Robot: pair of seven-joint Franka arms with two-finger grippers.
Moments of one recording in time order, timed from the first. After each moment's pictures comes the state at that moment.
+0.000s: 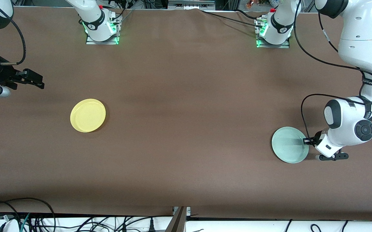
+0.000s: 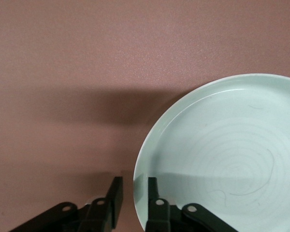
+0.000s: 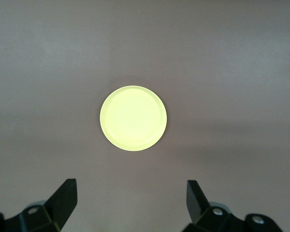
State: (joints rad) left arm 0.09 0.73 0.05 -1.63 -0.02 2.28 0.05; right arm 0.03 0.04 -0.04 -1.67 -0.01 1.66 -0.05
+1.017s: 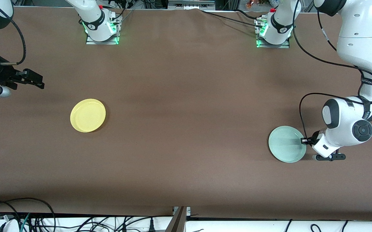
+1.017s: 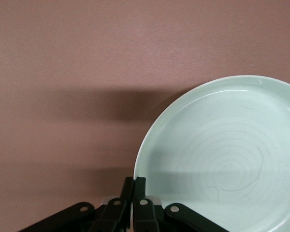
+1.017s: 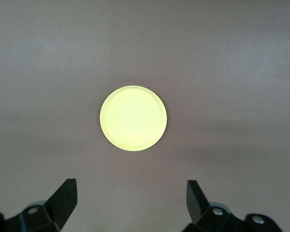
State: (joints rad) left arm 0.06 0.70 0.04 -1.62 -0.02 2.23 0.06; right arm 0.03 0.04 -0.04 -1.67 -0.01 1.66 -0.05
